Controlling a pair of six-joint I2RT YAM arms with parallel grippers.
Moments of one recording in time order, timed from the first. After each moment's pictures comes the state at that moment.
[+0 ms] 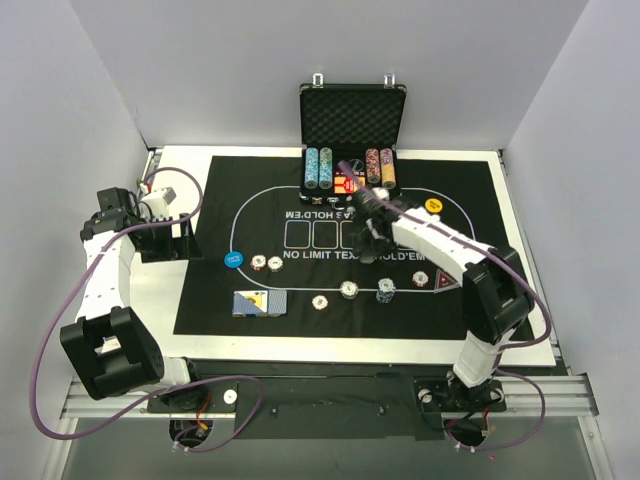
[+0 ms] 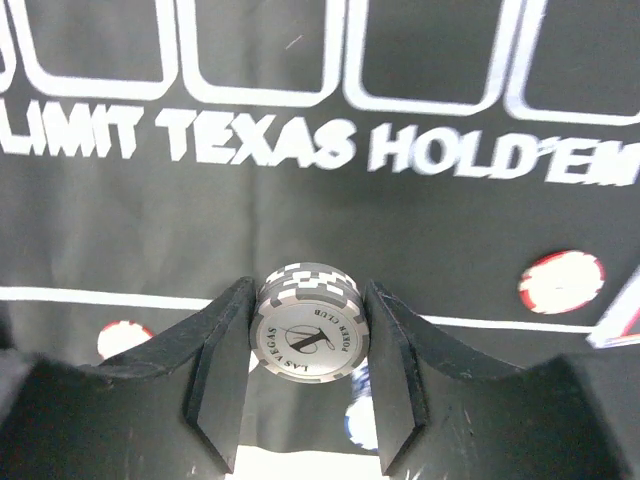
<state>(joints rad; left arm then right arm) 0.32 1.38 1.16 -0.91 0.48 0.22 0.63 1.75 1.31 -0.74 0.21 0.49</state>
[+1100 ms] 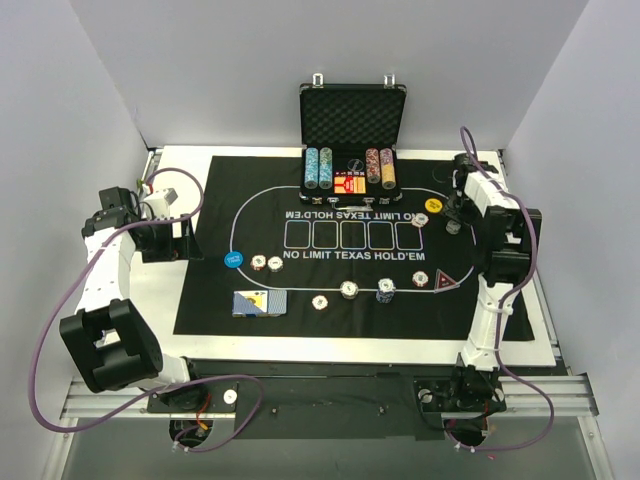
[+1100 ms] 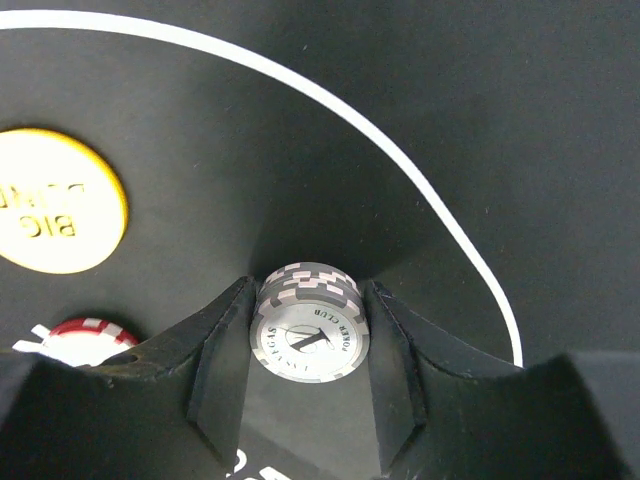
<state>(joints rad) 0.32 1.42 1.17 -0.91 0.48 0.24 -0.06 2.19 1.72 -0.80 0.30 0.55</state>
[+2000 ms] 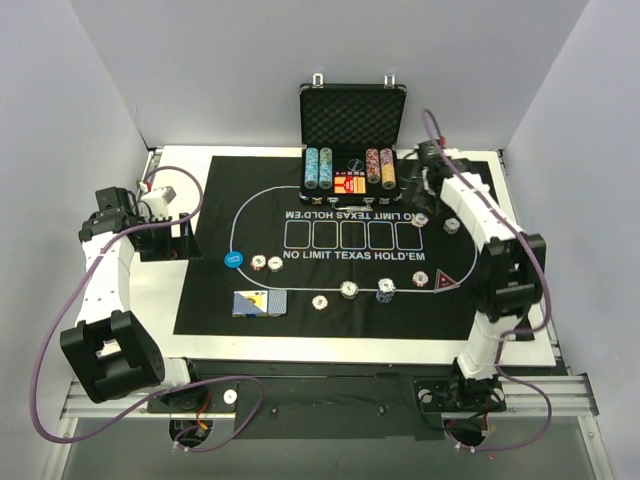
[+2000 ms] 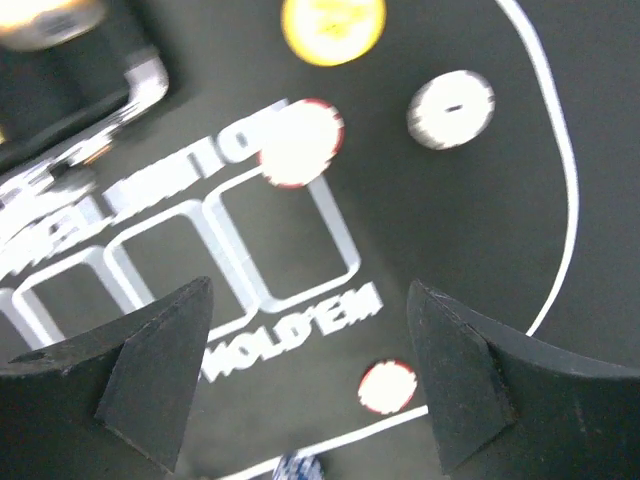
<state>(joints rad) 0.32 1.37 1.17 -0.92 0.49 0.24 0.12 1.93 1.61 -0.80 0.34 0.55</state>
